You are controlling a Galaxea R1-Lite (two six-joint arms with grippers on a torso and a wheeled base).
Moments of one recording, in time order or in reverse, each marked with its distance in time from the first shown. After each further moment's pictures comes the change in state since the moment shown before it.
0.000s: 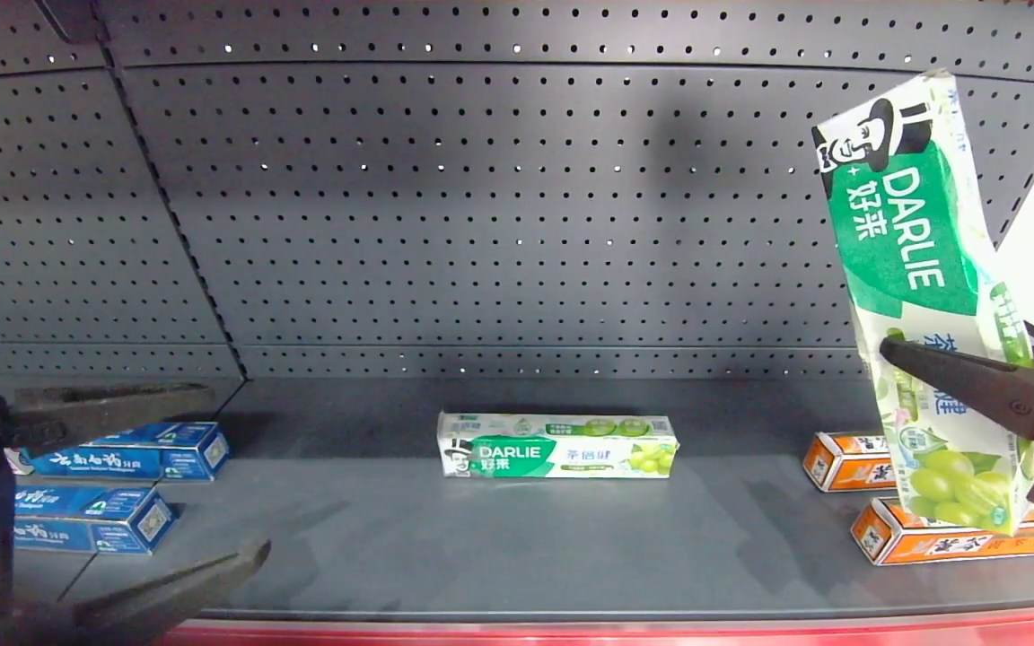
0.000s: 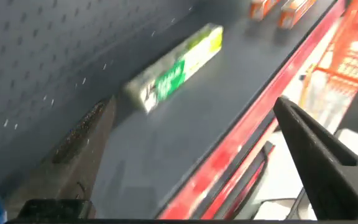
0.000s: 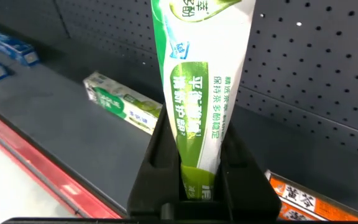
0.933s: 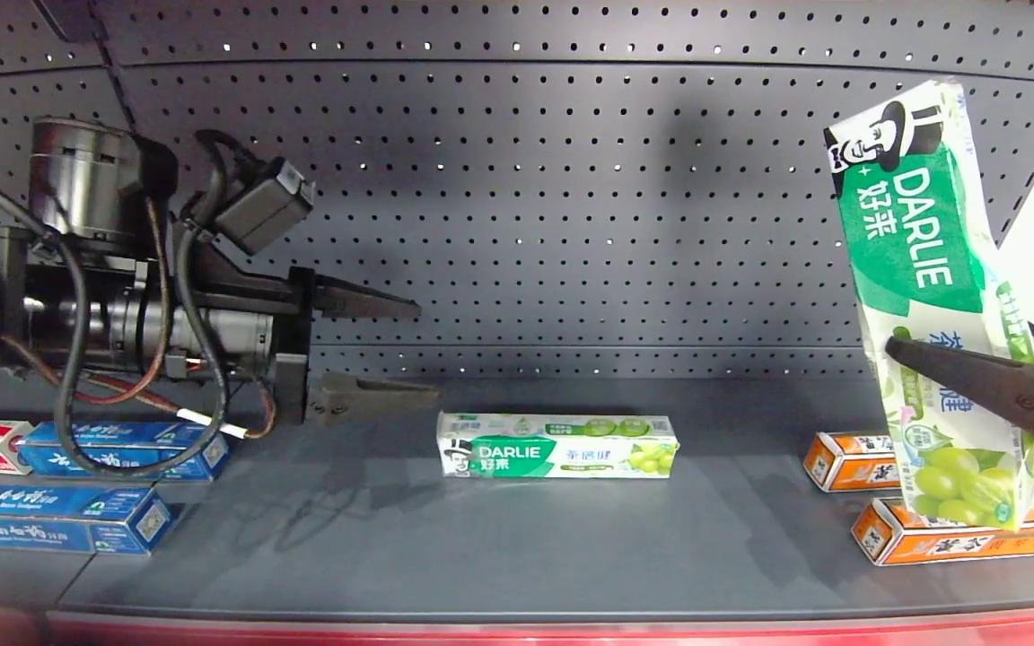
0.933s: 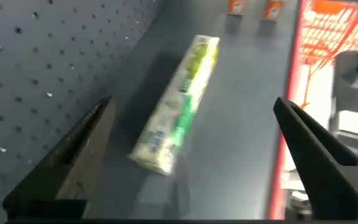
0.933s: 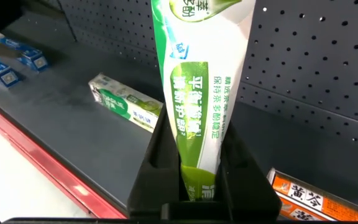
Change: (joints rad) left arm 0.140 0.637 -0.470 0.100 -0.417 0.283; right arm -0.084 0.000 0.007 0.000 0.105 0.050
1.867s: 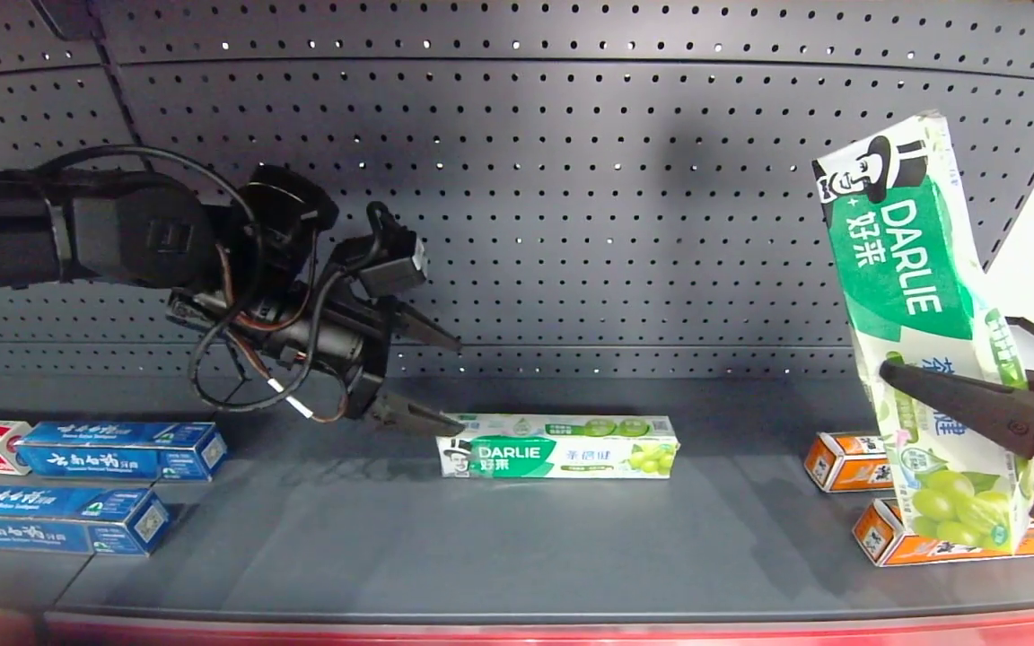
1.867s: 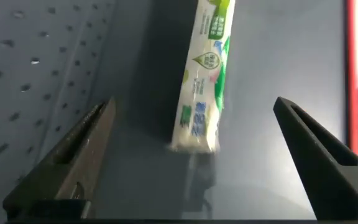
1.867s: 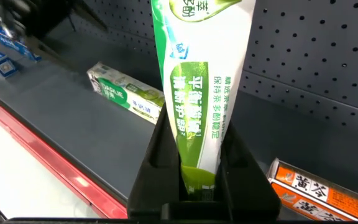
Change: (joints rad) left arm -0.024 0.343 -0.479 0.577 0.089 0.463; right arm -0.001 -0.008 0.039 -0.004 0.005 -0.001
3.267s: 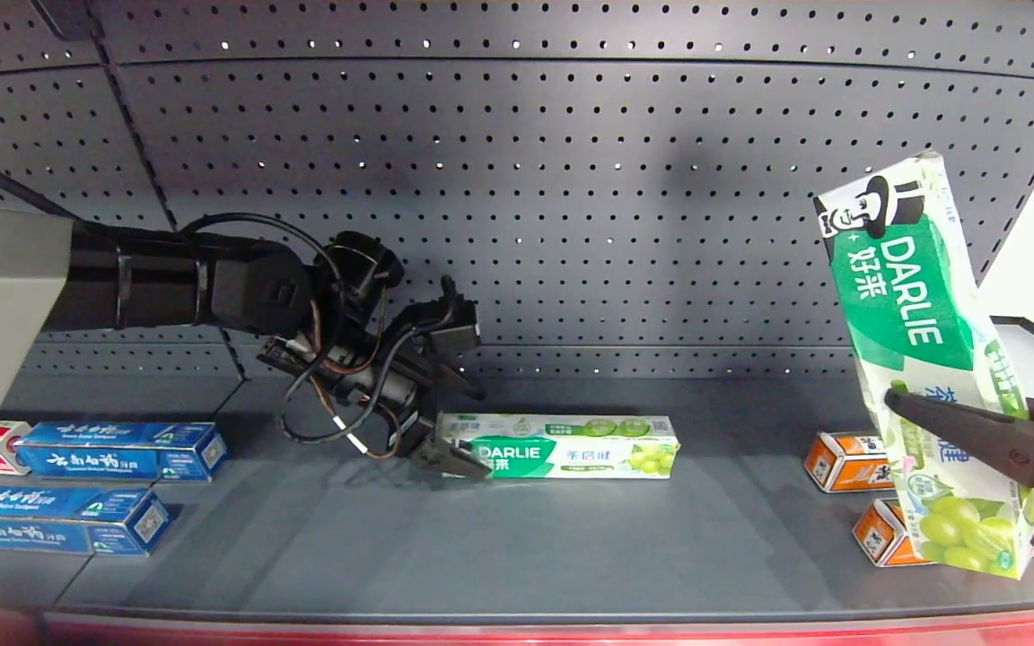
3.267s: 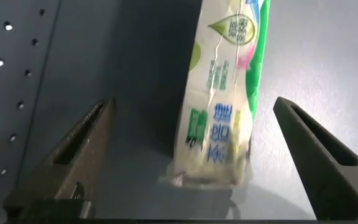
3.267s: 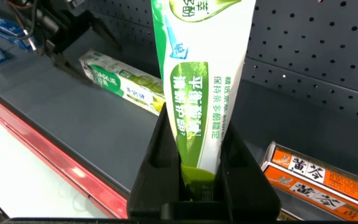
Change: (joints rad) left arm -0.058 0.134 0.013 -0.039 0.109 -0.025; right arm -0.027 -0.021 0.053 -0.002 0.014 -0.003
